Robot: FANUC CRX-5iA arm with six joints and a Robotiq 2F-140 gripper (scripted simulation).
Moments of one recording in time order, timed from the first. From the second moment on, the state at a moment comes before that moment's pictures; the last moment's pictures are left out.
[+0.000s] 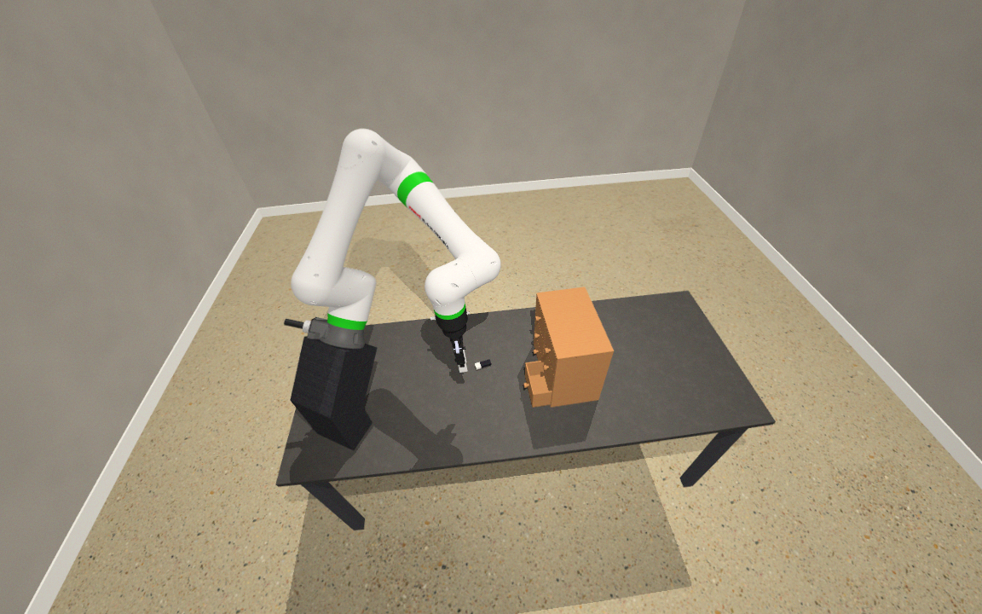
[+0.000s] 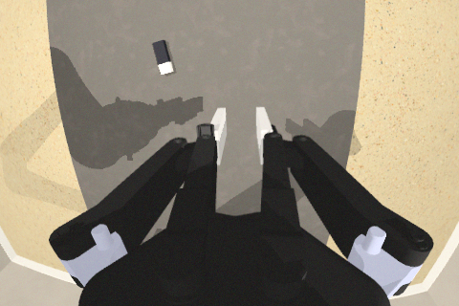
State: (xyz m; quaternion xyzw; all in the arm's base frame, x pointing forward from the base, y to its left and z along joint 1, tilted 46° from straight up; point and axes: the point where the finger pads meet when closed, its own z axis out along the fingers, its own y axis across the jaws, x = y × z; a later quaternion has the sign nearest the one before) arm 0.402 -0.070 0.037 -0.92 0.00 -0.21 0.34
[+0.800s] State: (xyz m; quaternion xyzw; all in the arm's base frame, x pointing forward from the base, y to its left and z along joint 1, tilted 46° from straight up) arm 0.398 -0.071 0.038 -0.92 0.00 -0.20 0.34
